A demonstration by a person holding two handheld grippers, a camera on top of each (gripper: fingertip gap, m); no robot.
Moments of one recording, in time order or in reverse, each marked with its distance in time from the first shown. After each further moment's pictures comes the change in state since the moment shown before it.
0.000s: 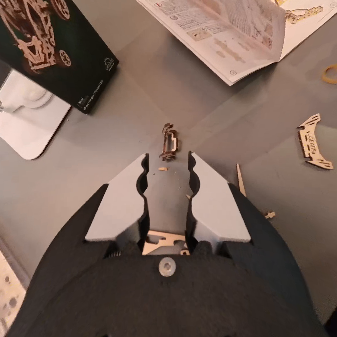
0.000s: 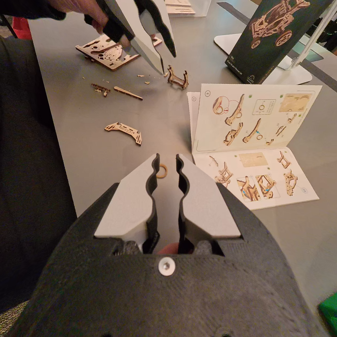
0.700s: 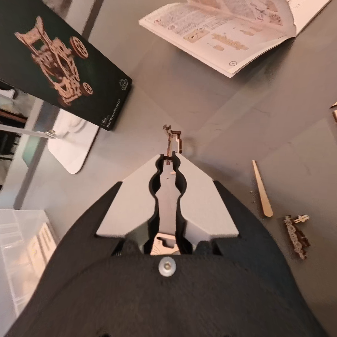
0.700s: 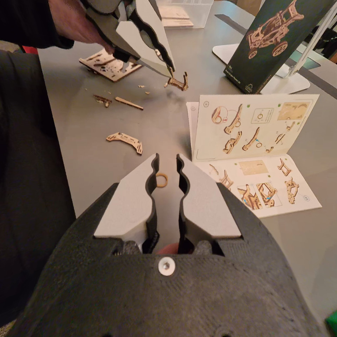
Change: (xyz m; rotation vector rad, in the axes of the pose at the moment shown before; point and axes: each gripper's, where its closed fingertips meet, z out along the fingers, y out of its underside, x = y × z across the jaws) left arm -0.008 -0.005 -0.001 0.046 -0.167 0.206; right arm 0.000 -0.012 0.004 0.041 -0.005 0.017
